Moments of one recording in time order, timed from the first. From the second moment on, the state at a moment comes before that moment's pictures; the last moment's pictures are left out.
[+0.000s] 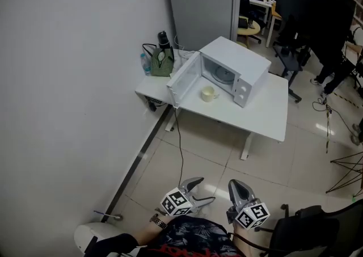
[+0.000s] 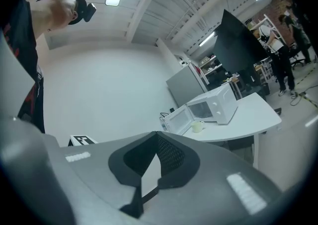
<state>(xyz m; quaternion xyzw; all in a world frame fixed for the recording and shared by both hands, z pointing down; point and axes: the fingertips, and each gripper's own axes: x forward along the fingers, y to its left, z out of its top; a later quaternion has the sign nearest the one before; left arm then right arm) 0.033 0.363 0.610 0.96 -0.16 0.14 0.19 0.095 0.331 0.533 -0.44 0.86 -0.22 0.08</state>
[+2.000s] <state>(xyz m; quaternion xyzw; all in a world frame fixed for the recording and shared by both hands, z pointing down) 0.065 -0.149 0.585 0.97 -0.15 0.10 0.13 0.096 -0.177 0.525 -0.44 0.87 -0.20 0.06</state>
